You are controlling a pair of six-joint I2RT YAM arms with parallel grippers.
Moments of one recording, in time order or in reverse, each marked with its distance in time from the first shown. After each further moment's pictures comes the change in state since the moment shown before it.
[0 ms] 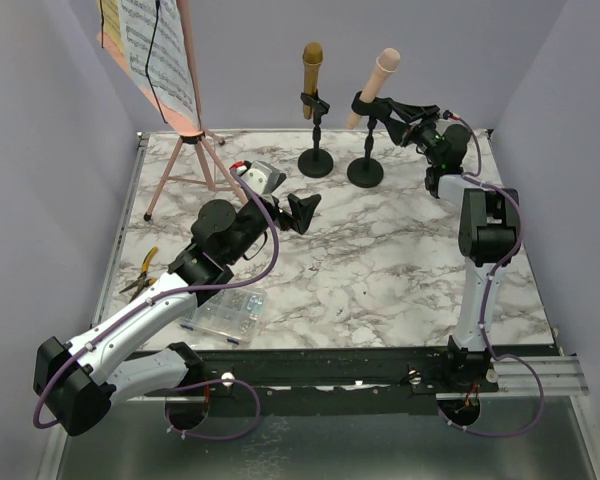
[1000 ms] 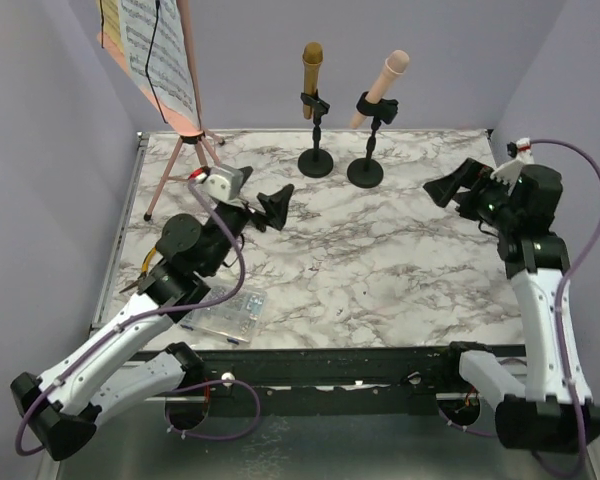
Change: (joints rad) left arm 0.000 -0.143 0.005 -0.060 -0.124 0.035; right arm -0.099 -1.209 -0.449 -1.409 0.190 -1.385
